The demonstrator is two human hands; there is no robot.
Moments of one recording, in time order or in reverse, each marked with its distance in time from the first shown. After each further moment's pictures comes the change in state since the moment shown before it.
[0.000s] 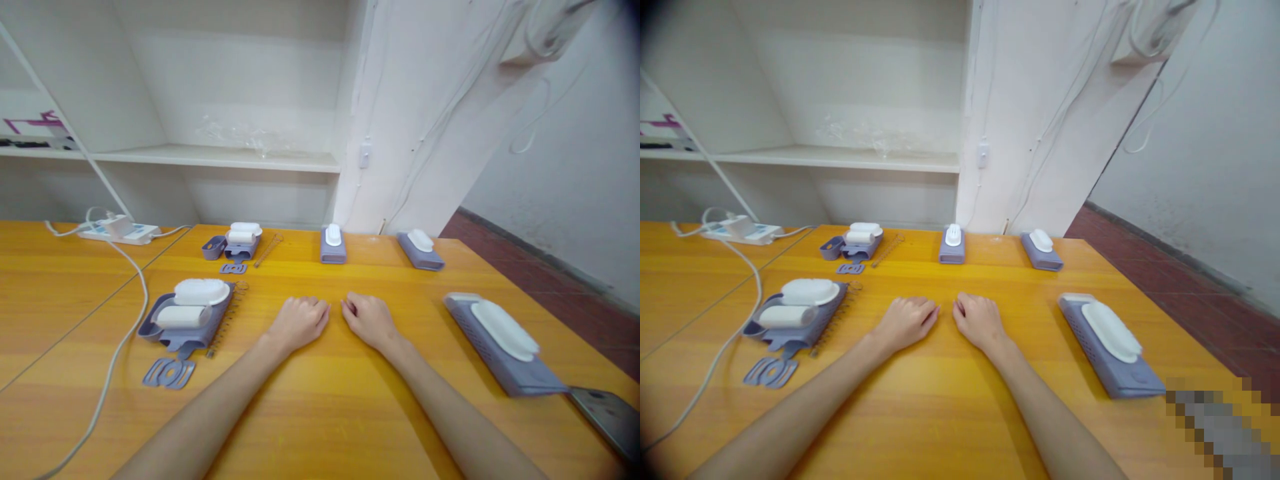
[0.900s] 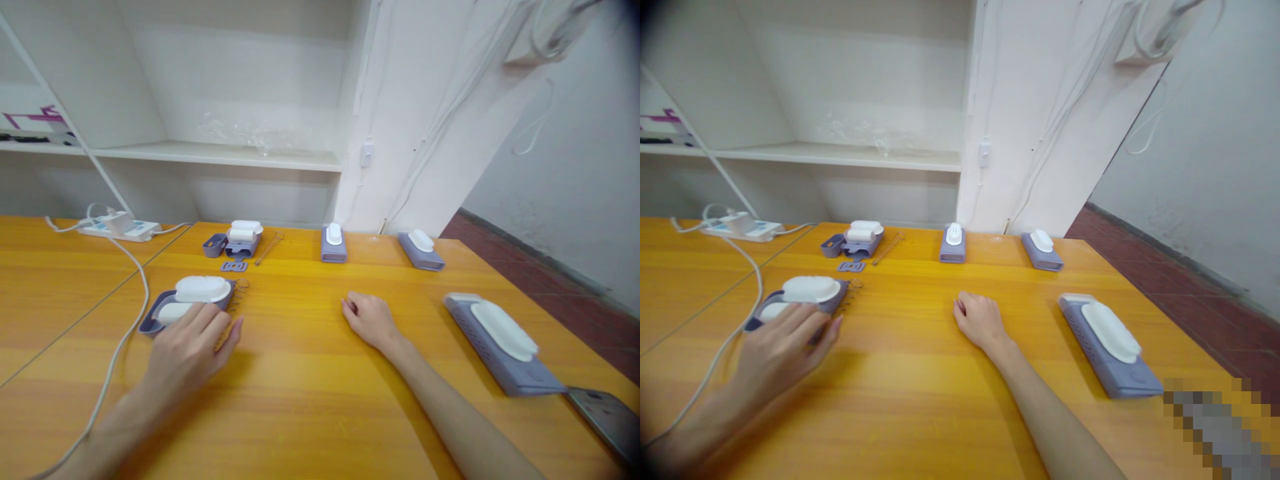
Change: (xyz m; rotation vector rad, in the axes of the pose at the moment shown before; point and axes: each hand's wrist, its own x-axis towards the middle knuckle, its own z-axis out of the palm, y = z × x) left_hand -0.121 -0.070 -0.065 0.375 0.349 -0.138; right_hand 0.000 0.002 0.003 0.020 0.013 0.005
